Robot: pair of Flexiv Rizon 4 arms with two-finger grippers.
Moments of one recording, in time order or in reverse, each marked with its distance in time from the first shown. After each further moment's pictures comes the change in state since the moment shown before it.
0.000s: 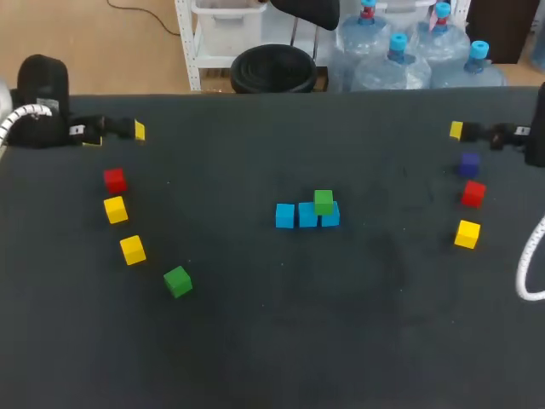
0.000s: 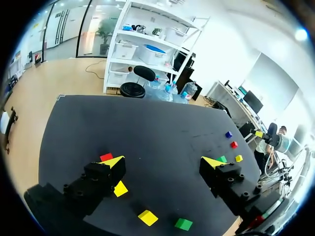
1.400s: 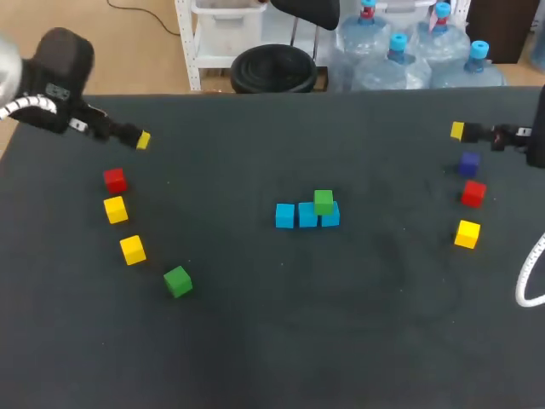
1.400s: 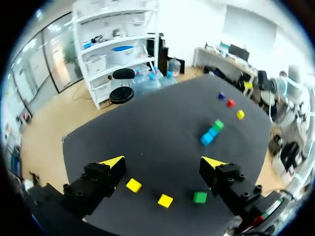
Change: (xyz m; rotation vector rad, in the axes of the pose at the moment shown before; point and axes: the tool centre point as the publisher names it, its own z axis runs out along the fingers) left arm 0.007 -0.046 -0.039 -0.069 0.176 0.488; right arm 0.001 0.000 0.000 -0.001 -0.005 0.000
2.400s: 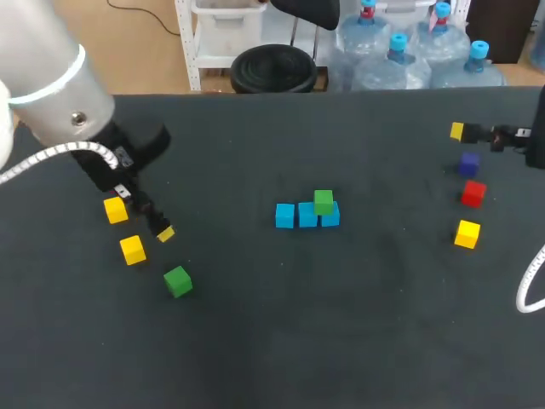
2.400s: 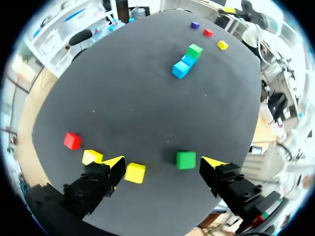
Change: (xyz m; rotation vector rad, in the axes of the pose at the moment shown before) left arm 0.094 -0.063 0.065 0.202 0.469 0.154; right arm 0.001 0.000 0.001 0.000 -0.003 0.000
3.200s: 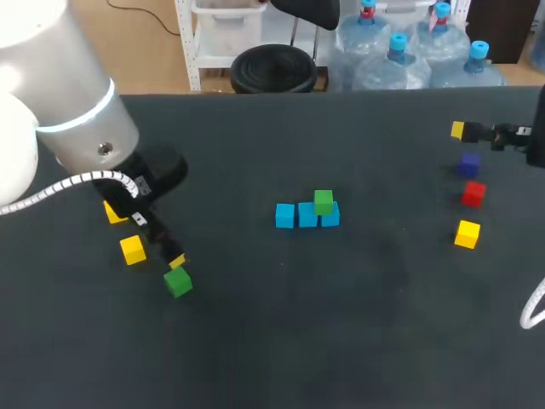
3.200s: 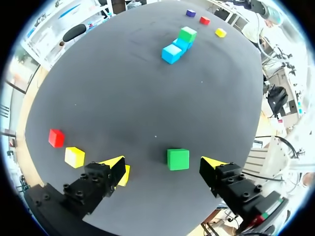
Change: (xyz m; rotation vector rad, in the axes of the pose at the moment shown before) left arm 0.017 -0.016 0.033 0.005 0.057 0.047; right arm -0.001 0.000 -0.001 0.001 0.006 0.000
